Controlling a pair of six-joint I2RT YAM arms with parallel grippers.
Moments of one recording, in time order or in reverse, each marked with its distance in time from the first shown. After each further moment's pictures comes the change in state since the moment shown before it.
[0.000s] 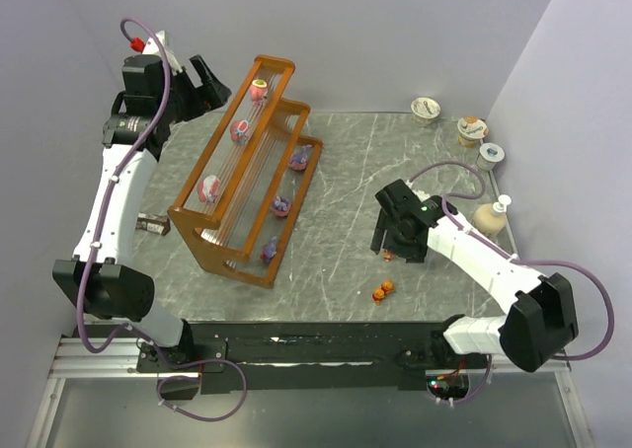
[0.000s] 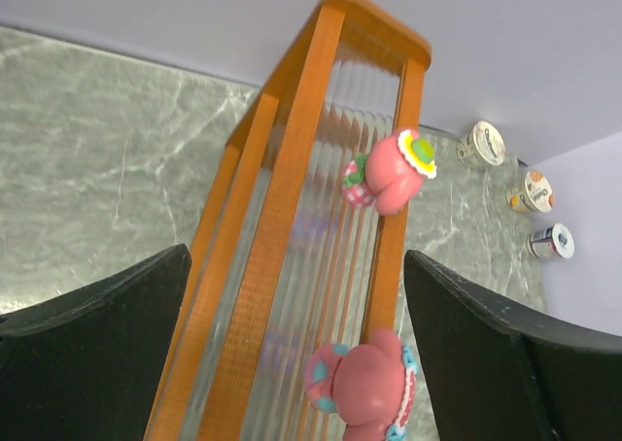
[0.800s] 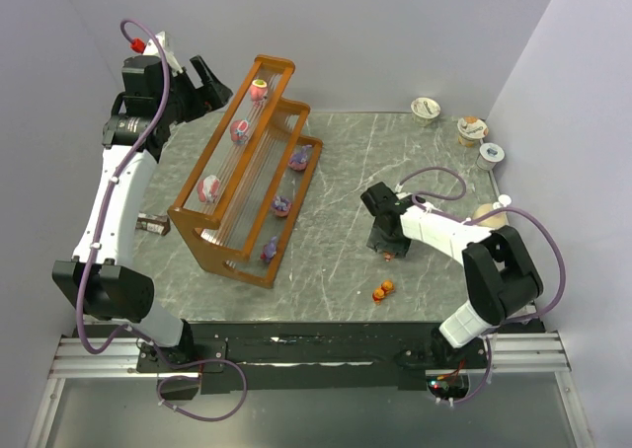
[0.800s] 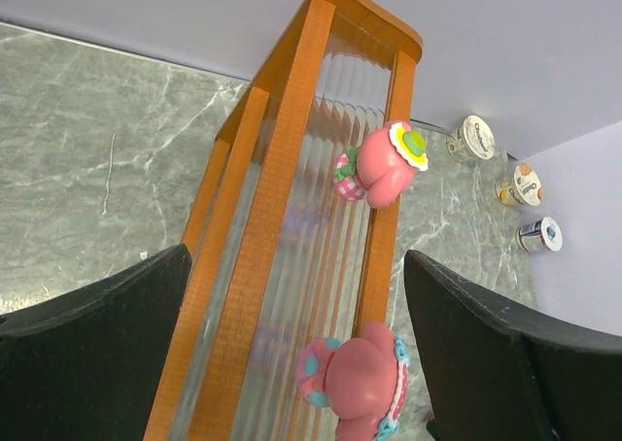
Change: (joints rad) left arm 0.000 -0.005 -0.021 0.005 0.026 -0.016; right arm -0.029 0.278 -0.061 0.264 0.099 0.060
